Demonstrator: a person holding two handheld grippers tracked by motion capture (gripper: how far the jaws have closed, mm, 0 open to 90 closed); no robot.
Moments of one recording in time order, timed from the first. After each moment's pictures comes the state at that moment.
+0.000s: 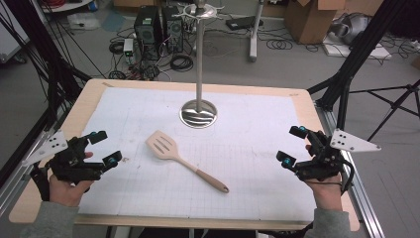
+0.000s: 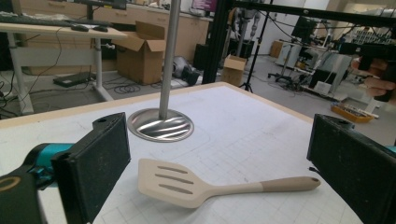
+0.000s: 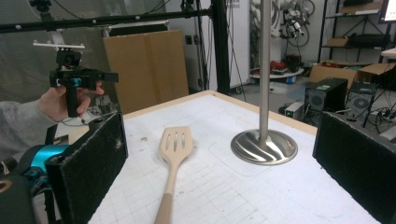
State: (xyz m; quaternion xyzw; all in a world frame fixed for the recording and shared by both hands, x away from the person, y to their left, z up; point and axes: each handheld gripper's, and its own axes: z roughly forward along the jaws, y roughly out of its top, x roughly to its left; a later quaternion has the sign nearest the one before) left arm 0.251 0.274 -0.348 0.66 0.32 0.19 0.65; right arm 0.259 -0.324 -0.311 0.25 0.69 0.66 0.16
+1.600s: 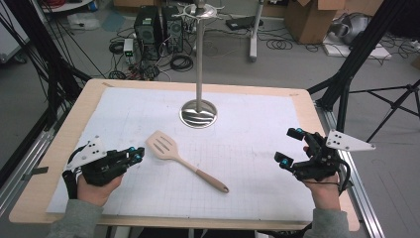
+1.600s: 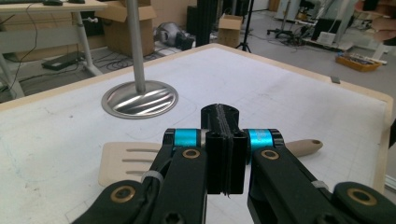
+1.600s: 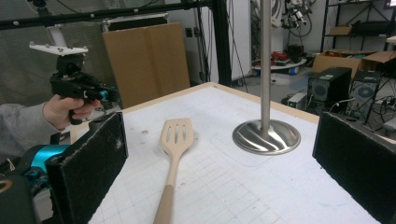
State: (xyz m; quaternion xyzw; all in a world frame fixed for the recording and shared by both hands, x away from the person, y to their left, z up) left arm 0.252 0.219 -0.363 0.73 0.29 0.19 0.59; right arm 0.263 -0.323 -0.319 0.26 0.70 0.65 0.14
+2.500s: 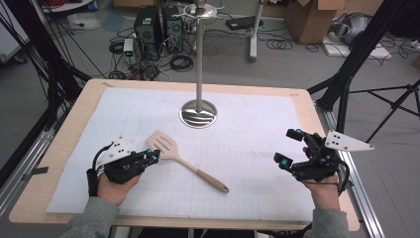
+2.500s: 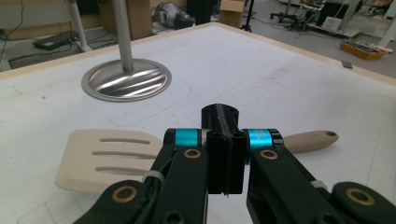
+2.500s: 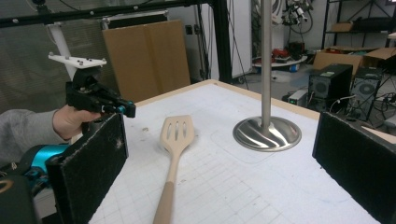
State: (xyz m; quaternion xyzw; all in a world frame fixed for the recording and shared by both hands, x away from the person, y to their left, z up) left arm 0.271 0.185 -0.389 0.75 0.30 0.17 0.57; right arm 0.264 -0.323 -0.321 0.26 0.70 0.65 0.14
